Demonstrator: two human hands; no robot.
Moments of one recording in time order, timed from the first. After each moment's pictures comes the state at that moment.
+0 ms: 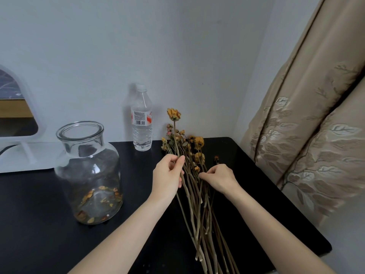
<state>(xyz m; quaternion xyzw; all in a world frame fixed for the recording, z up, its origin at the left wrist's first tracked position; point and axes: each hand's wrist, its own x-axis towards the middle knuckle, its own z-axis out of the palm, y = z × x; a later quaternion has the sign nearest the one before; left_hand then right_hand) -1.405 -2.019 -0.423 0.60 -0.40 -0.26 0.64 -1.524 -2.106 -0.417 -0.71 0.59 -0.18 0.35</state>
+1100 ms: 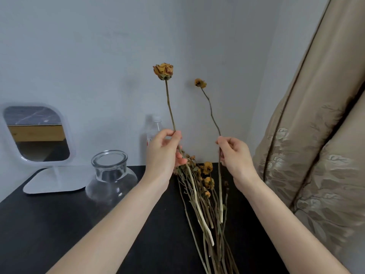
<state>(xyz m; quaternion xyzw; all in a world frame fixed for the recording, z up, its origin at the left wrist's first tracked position) -1.385 -1.988 -0.297 0.50 -0.36 -0.25 0.75 -1.512 -2.073 -0.303 -0.66 0.37 -0.50 0.43</state>
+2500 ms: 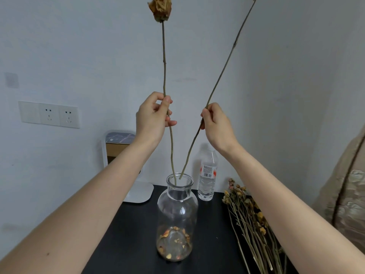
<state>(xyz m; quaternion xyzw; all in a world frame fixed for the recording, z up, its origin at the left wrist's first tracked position) -1.258 -1.906 -0.188 0.53 -0.40 0.09 0.74 -1.360 -2.011 -0.192 -0.80 0.15 -0.51 0.28</state>
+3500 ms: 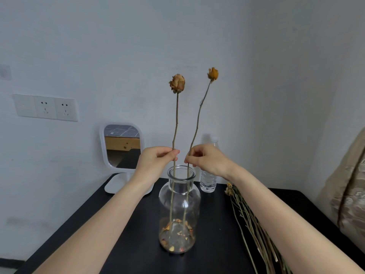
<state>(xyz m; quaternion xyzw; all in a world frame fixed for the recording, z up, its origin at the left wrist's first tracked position) -1.252 -1.899 -0.289 0.66 -0.41 -0.07 0.63 -1.361 -2.016 -0.263 -0.89 0.18 -0.22 0.35</state>
